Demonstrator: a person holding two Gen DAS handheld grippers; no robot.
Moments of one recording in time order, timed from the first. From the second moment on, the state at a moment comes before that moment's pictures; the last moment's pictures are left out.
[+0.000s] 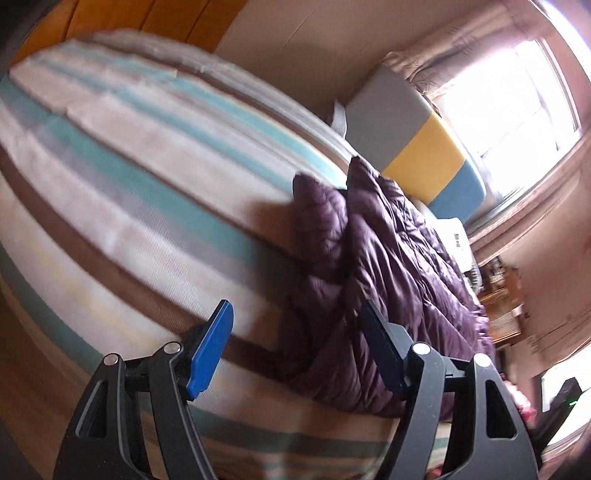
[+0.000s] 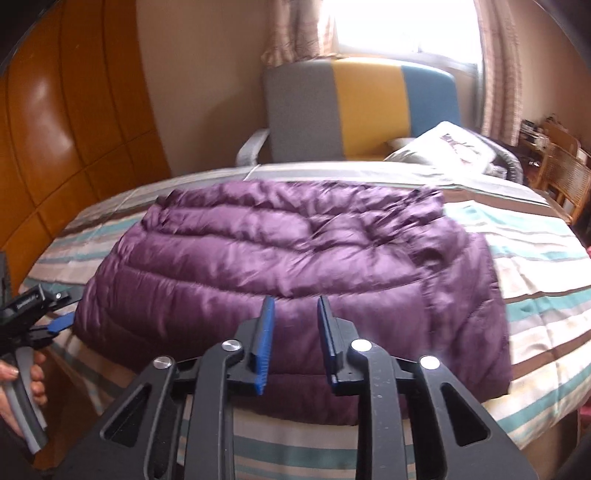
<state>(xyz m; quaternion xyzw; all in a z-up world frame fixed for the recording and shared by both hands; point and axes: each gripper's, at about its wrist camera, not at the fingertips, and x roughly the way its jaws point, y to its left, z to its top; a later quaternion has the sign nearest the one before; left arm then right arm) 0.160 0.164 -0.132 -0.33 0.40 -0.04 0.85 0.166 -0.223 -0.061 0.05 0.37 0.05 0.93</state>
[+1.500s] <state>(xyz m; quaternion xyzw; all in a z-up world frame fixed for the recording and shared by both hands) 0.186 0.066 -0.058 -0.35 0.31 -0.33 0.82 0.186 -0.196 -0.110 0.06 0.41 0.09 0.91</state>
